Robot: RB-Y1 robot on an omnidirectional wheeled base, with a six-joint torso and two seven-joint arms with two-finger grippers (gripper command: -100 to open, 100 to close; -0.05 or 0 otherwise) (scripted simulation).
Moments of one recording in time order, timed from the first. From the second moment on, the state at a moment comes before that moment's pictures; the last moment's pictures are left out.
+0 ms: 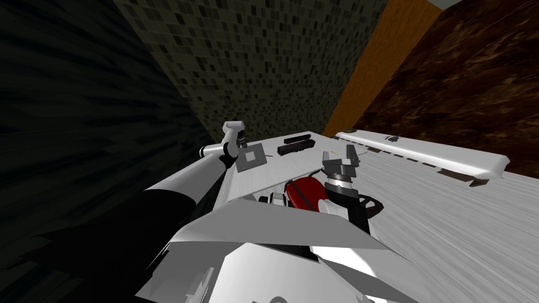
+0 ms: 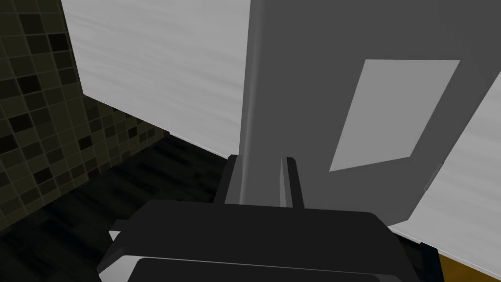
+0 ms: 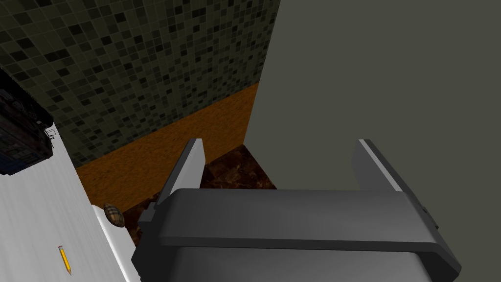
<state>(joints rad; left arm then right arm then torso) -1.30 0.49 0.45 -0.55 -0.13 1.56 0.30 0.55 0.02 0.06 -2.36 0.00 -0.36 -0.16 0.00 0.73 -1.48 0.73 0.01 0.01</state>
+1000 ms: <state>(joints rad) -1.31 0.50 0.45 -0.47 -0.12 1.55 0.30 0.55 0.02 0.06 -2.36 0.00 -0.36 -0.16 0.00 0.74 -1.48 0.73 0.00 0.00</state>
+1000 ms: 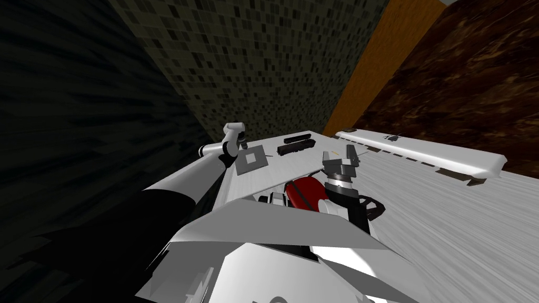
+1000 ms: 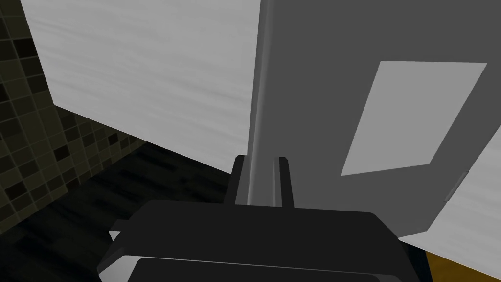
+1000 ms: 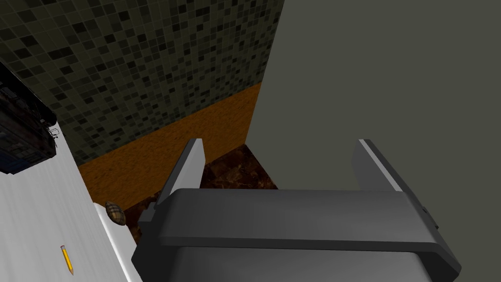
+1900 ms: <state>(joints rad) -1.23 0.58 0.36 -0.56 0.03 1.68 0.30 0.55 0.02 0.06 -2.36 0.00 -0.36 -0.16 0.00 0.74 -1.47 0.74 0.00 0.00</state>
